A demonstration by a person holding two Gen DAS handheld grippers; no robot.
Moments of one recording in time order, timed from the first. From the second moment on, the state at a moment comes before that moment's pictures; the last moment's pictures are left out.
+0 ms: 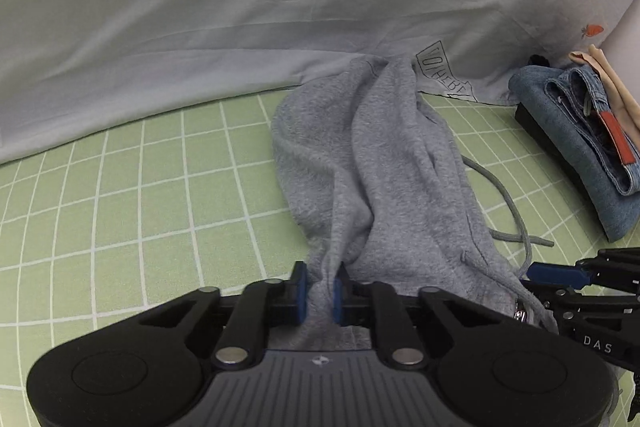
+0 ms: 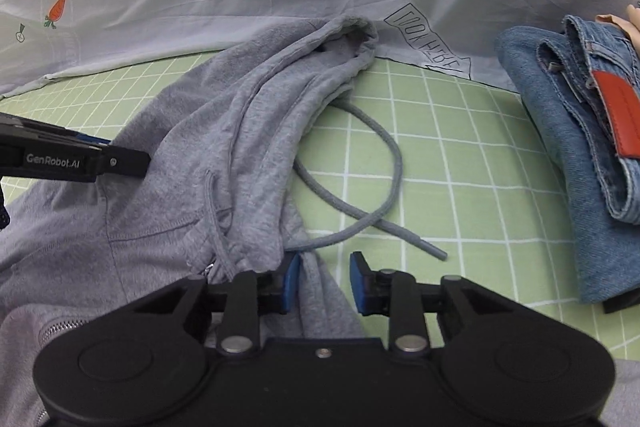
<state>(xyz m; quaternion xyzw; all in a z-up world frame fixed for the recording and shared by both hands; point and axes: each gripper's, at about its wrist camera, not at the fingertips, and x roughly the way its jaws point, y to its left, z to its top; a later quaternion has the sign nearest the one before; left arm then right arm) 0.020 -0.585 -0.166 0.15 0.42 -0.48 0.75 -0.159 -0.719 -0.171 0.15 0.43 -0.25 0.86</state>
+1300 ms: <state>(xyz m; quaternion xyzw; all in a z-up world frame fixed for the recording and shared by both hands) 0.003 -0.448 -0.123 0.05 0.39 -0.31 0.86 -0.242 -0.700 -0.141 0.16 0.34 -0.35 0.86</state>
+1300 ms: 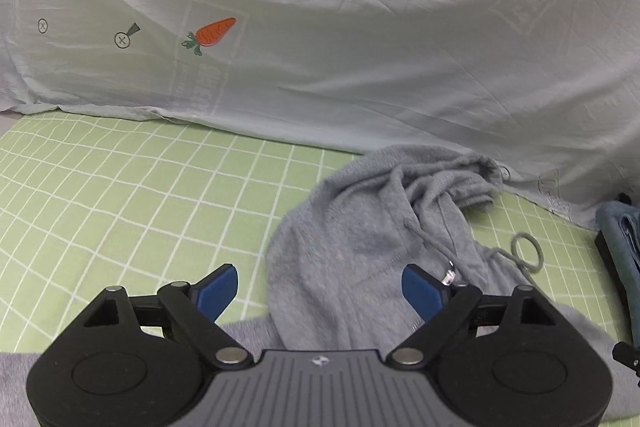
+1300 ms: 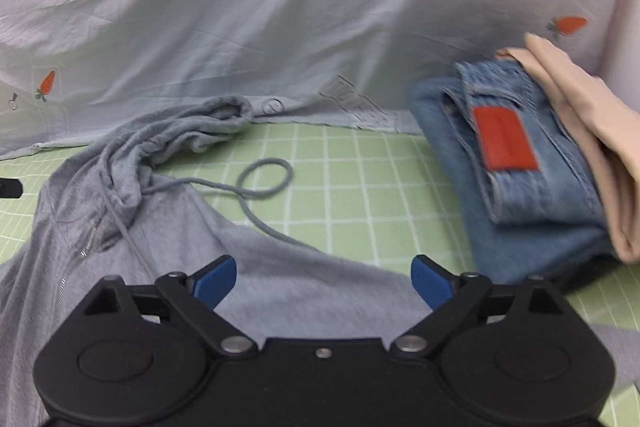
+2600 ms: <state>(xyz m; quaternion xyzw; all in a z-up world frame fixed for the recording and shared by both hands) -0.156 -0.486 -0.190 0.25 0.48 -0.38 0.75 -0.494 -0.787 -0.191 0.31 0.23 -0.68 0.62</state>
